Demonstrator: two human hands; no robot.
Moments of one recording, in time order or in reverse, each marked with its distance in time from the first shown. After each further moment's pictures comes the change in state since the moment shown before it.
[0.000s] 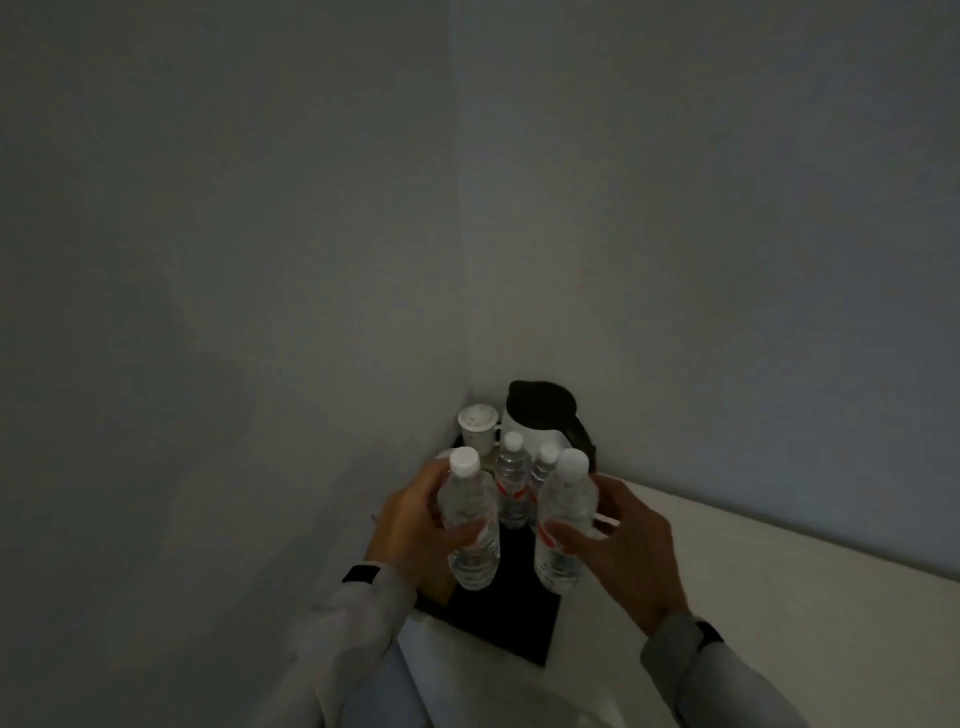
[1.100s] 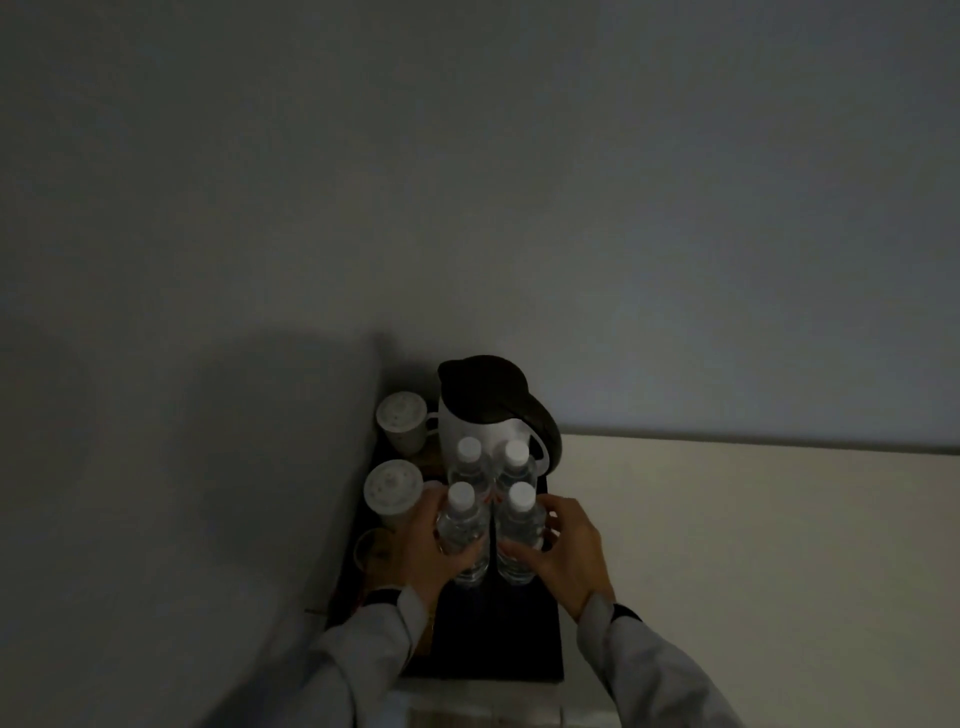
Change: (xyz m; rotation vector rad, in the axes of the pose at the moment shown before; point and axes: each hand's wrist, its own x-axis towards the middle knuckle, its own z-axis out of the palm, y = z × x) left_hand 0.104 -0.156 0.091 0.054 -0.292 0.002; right_hand 0.048 0.119 0.109 -0.072 0.148 0.370
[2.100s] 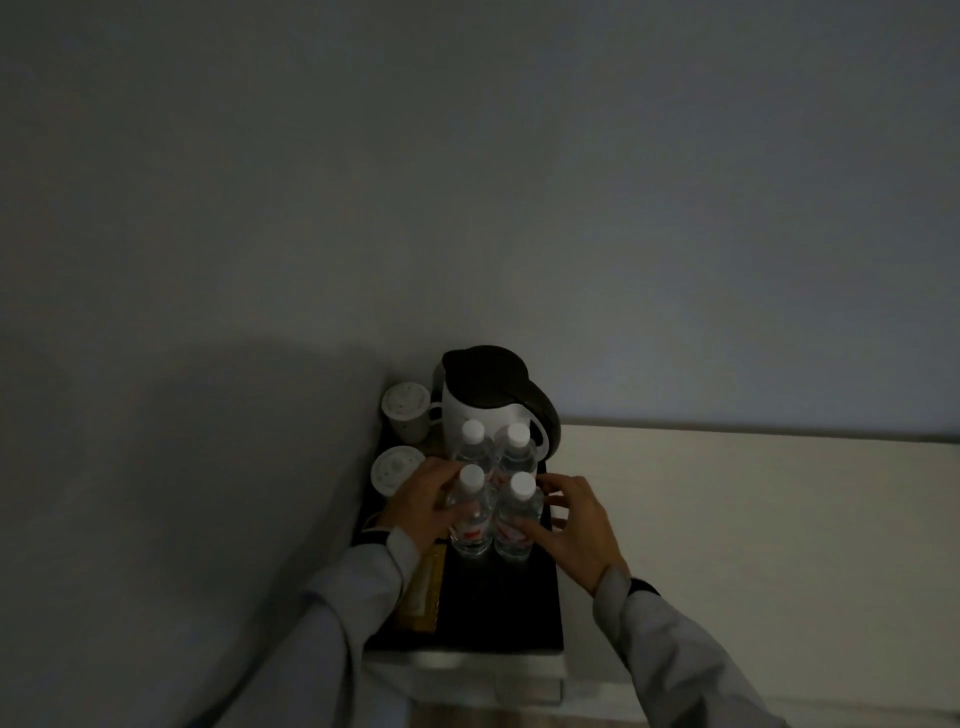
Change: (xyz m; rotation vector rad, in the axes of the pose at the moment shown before) left_hand 0.017 0.021 -0.035 -0.012 -0.241 0.091; right_hand -0.011 -0.015 -0.018 -0.086 -0.035 -0.101
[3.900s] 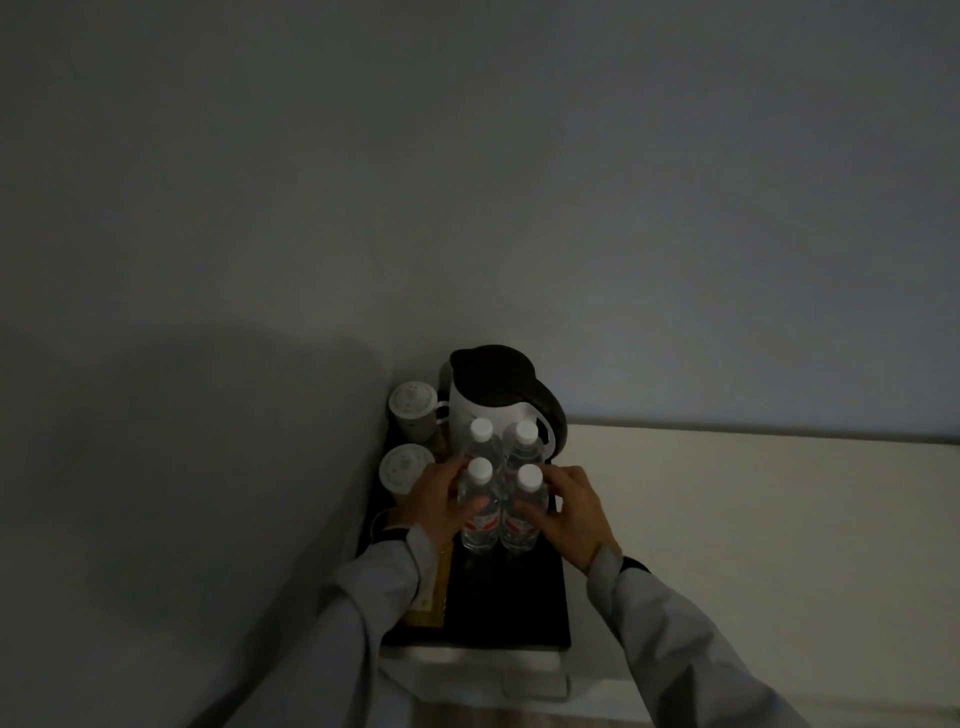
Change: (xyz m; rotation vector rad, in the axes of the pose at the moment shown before) left_hand 0.001 -0.005 0.011 0.007 0.067 -0.099; right_hand 0.015 -0.010 0.007 -0.075 -0.055 -0.011
